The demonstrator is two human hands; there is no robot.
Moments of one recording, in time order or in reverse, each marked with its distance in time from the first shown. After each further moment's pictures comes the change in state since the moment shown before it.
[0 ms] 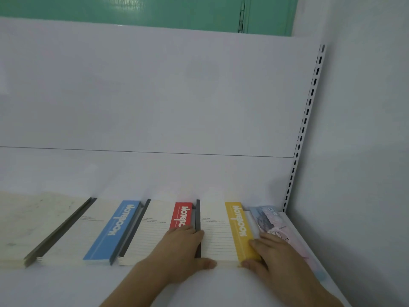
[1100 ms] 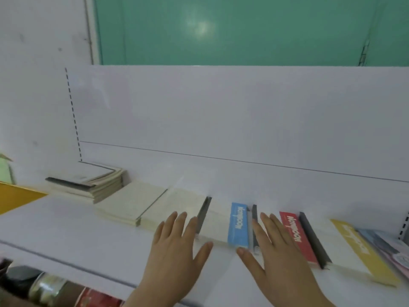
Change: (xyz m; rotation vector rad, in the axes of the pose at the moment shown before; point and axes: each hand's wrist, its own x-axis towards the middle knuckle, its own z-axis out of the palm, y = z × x) left_hand -0.228 -0.183 -0.017 0.057 0.489 -0.426; right_hand 0.023 -0.290 -0.014 0.030 0.218 -0.038
